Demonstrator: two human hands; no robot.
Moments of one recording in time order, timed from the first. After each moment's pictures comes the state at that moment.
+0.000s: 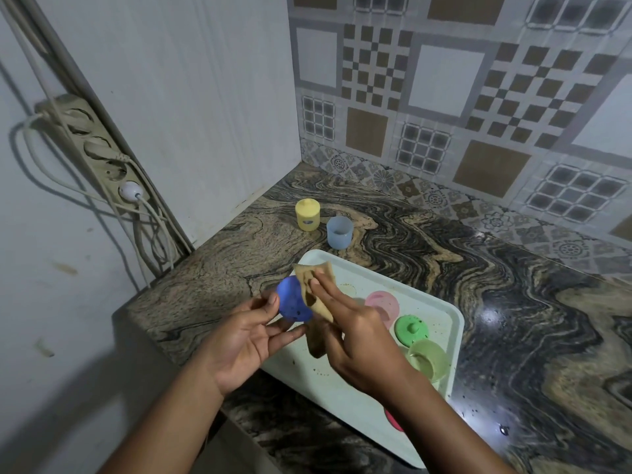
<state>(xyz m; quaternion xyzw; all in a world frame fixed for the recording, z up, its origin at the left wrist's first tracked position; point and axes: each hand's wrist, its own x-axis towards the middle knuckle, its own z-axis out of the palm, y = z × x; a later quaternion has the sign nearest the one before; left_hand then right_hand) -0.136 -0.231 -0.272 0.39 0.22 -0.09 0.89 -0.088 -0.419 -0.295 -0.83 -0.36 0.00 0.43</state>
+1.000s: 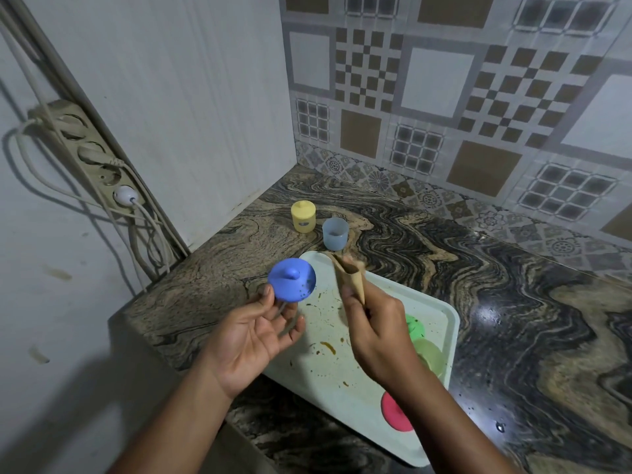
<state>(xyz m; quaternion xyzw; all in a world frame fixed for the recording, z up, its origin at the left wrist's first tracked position) -0.130 -0.237 -0.273 0.29 0.19 -0.09 0.93 -0.088 -0.430 -0.278 -0.82 -0.18 -0.05 0.55</state>
